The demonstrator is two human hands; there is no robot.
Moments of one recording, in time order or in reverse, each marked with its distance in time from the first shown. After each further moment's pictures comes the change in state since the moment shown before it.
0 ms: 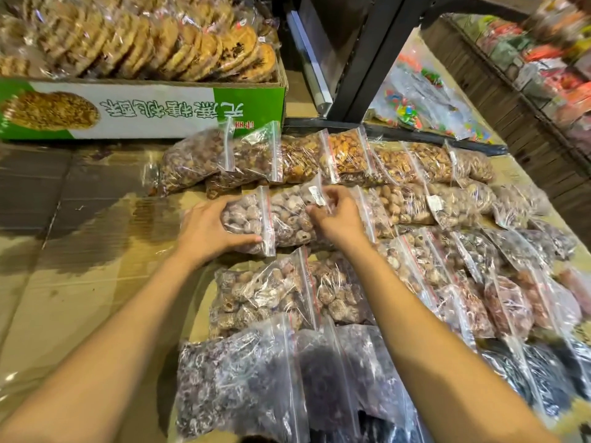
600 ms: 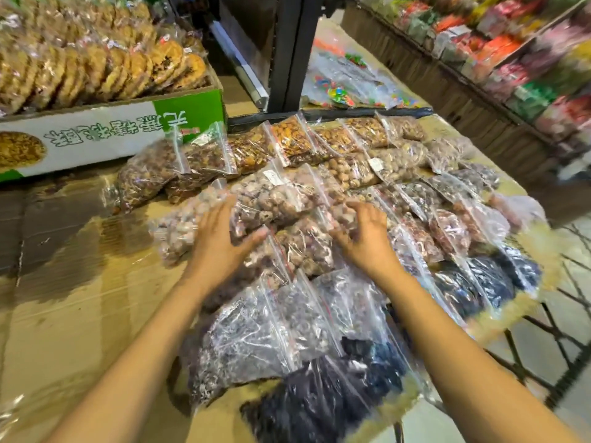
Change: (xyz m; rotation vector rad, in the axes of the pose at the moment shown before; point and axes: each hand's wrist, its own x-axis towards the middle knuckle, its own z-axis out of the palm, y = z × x) left_hand -0.079 0.070 0.006 -0.195 -0.100 0.153; right_hand -0.126 0.053 -0.081 -0.579 0.253 -0.145
